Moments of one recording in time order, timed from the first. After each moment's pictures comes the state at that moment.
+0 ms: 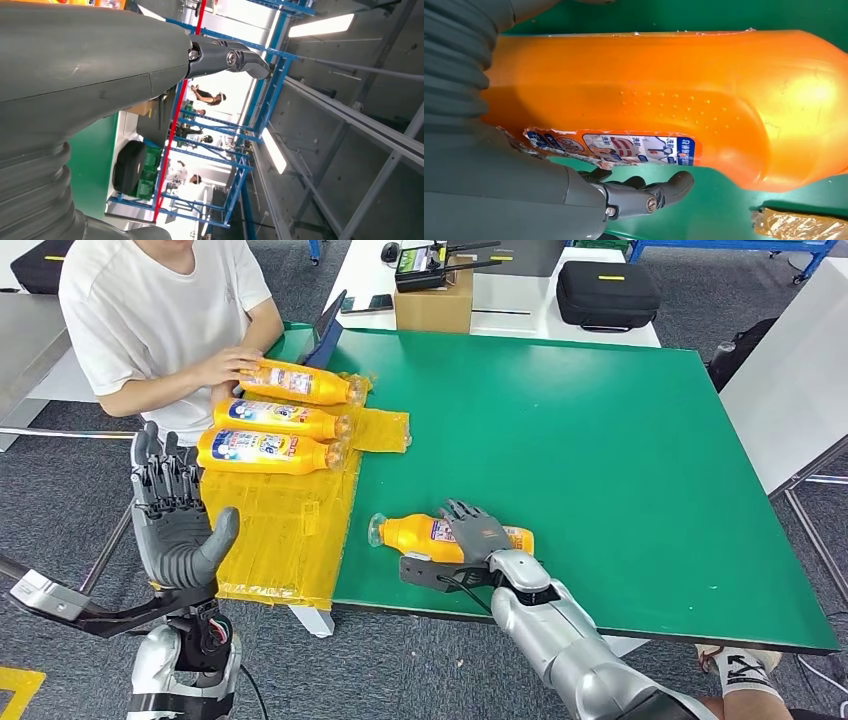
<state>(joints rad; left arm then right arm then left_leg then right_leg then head) -0.02 -0.23 0.03 -1.67 0.25 -0.18 -0.56 -0.64 0.15 0.67 -0.50 1.13 -0.05 -0.02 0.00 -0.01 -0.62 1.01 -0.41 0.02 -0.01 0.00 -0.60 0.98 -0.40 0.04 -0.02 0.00</state>
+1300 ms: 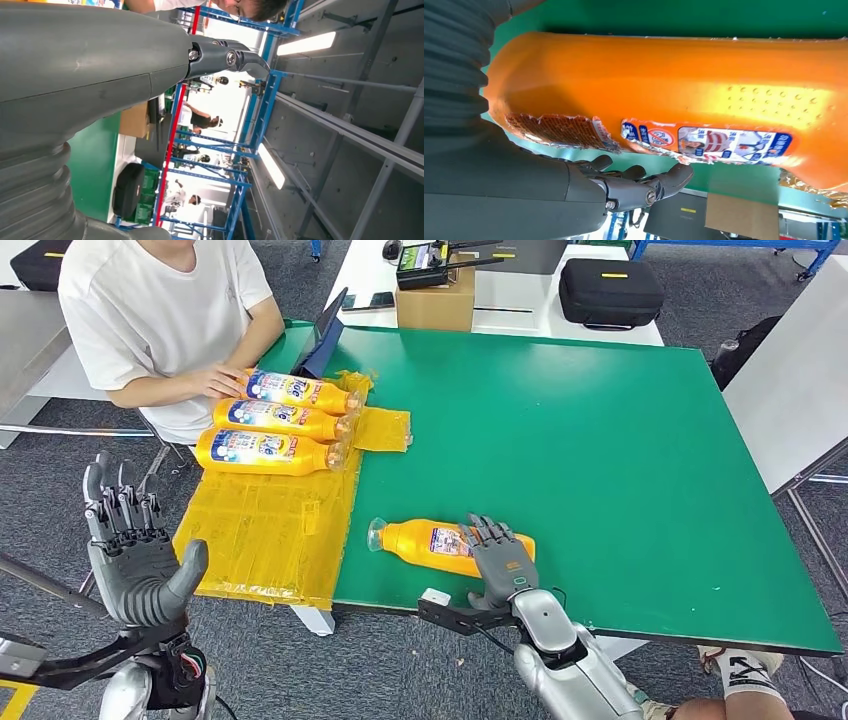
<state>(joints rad) 0.11 -0.26 0.10 -1.80 0.21 -0.21 -0.59 -0.33 -0.02 0.66 -1.01 1.34 -0.16 0.09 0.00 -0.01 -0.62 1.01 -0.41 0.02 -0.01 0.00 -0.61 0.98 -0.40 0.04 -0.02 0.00</state>
